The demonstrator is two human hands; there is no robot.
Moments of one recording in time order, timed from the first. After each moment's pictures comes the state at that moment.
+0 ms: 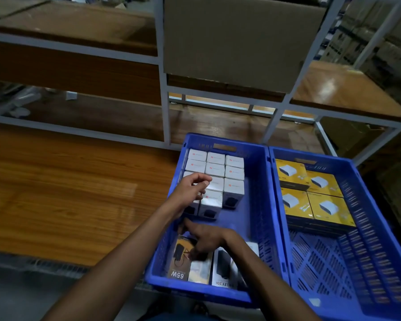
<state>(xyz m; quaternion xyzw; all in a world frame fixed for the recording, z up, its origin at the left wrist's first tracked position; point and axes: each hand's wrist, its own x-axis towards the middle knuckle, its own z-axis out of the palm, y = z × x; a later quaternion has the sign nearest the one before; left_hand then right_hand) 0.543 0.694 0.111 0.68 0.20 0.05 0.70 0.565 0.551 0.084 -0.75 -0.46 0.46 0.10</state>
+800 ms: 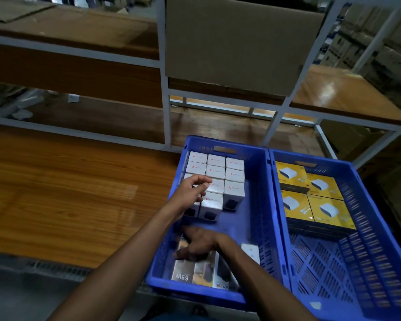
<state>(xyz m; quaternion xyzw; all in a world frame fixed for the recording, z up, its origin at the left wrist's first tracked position) 0.541 0.694 0.111 0.69 0.20 0.05 0.70 0.550 0.565 0.077 -0.76 -0.42 0.48 0.12</state>
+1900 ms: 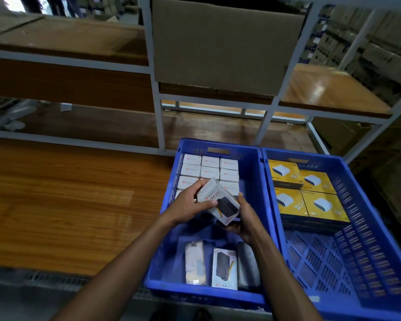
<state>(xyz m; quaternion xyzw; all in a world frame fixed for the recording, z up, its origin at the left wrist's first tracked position) 0.526 0.679 0.115 0.77 0.06 0.04 0.63 0.607 0.487 0.111 -0.67 0.10 0.35 0.64</state>
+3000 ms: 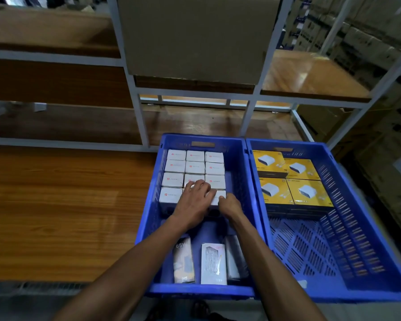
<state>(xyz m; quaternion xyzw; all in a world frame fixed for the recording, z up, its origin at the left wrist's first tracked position) 0.576 0.633 0.065 1.00 -0.06 0.07 -0.01 0.642 0.496 0.080 -0.89 0.02 0.25 0.39</state>
